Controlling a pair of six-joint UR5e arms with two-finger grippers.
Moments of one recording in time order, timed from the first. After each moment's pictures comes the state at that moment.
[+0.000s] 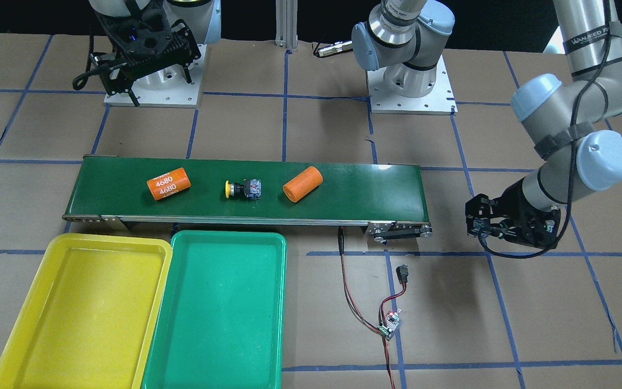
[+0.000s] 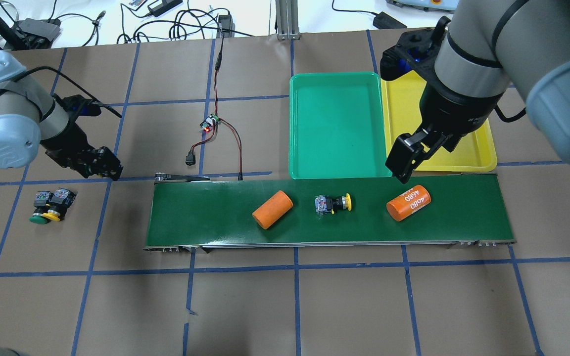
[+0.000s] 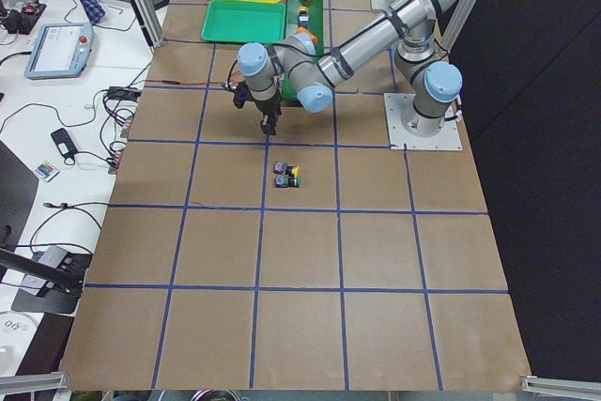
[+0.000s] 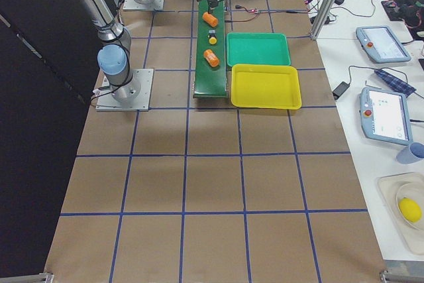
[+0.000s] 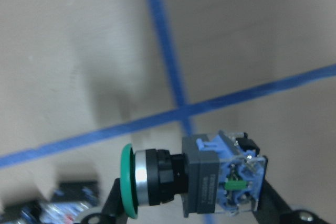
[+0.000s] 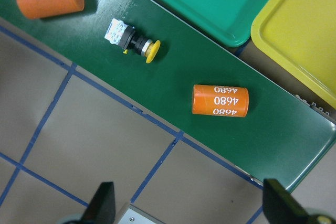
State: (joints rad) left arm -1.22 -1.82 -1.85 -1.21 1.55 0.50; right arm 1.67 -1.70 1.66 -1.45 -1.57 -0.52
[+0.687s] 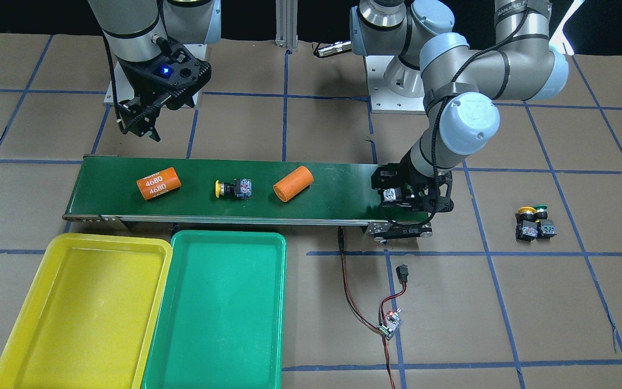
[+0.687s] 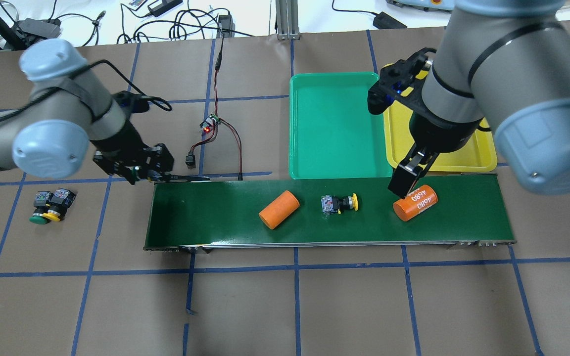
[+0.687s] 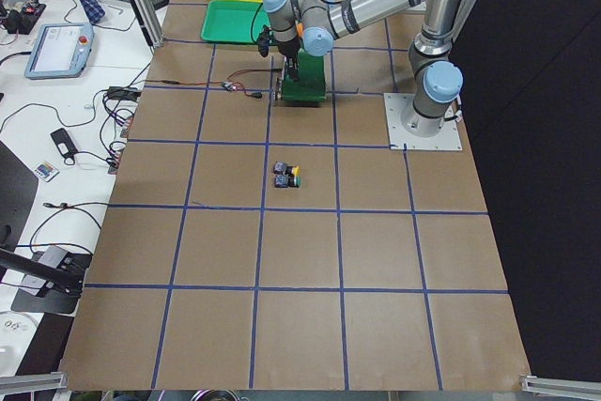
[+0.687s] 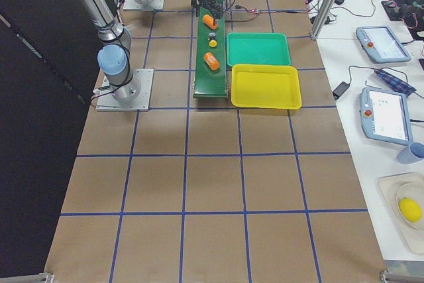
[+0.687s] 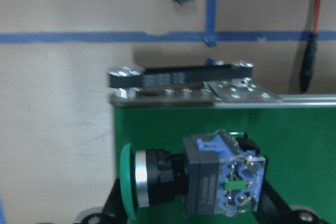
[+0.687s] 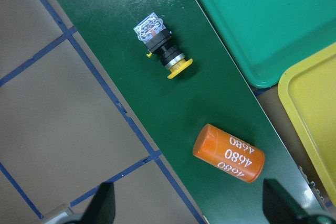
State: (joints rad) left arm -1.55 -1.73 -1.96 -1.25 1.52 -0.02; right arm 1.67 -1.70 1.85 -1.67 -1.57 -0.92
